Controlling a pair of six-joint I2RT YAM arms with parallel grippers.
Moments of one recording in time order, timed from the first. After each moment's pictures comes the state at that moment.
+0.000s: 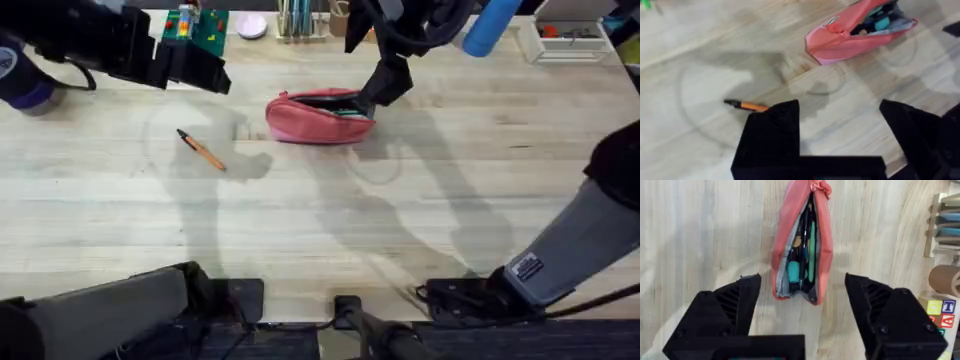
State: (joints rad) left arm 0.26 1.40 1.46 -1.34 0.54 0.52; right arm 0.38 1.95 1.97 -1.36 -0.45 -1.23
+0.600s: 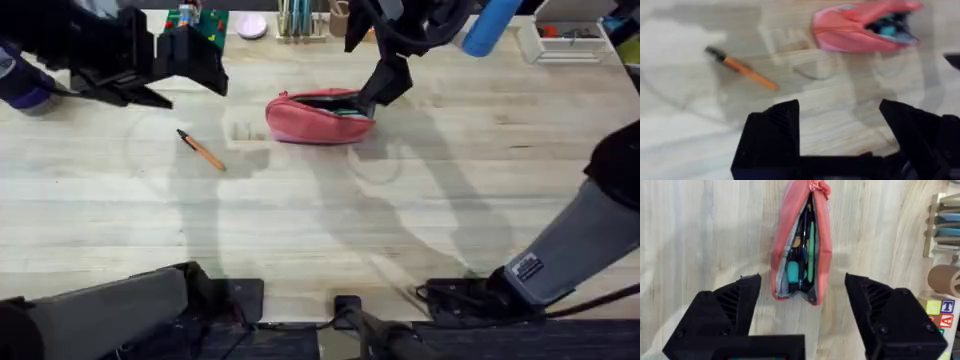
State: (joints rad) left arm 0.26 1.40 1.46 -1.40 0.45 0.16; right arm 0.38 1.95 1.97 -1.36 -0.45 -1.23
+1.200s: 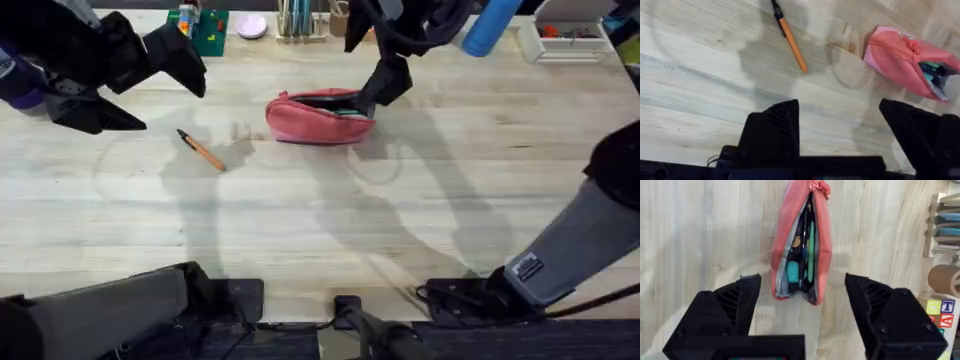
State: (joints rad) left arm 0.26 1.41 1.46 -1.41 0.22 -0.25; right arm 0.38 1.95 1.97 -1.36 -0.45 -1.23
